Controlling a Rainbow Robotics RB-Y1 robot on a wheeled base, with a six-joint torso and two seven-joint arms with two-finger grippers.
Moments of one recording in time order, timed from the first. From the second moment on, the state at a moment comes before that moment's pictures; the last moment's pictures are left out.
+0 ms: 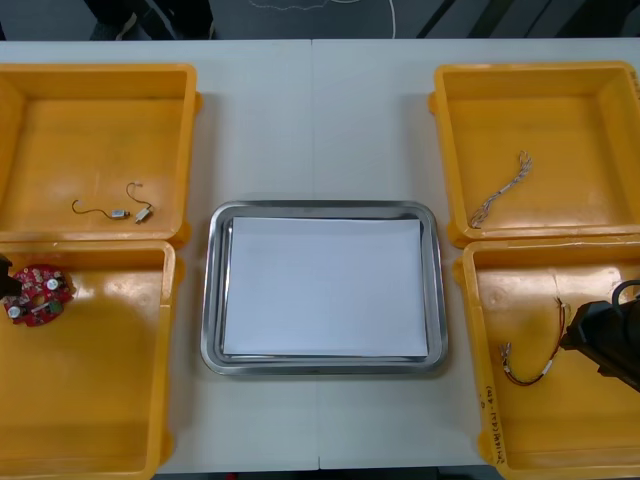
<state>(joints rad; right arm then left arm) 0.10 -0.74 -0.09 -2.18 -0.78 1.66 0.58 -0.12 0.69 0.38 -1.89 0.71 1.76 -1.54</state>
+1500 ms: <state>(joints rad) 0.10 -0.73 0.16 -2.08 -0.57 1.43 0.45 -0.10 0.69 0.31 -1.69 0.72 1.58 -1.67</state>
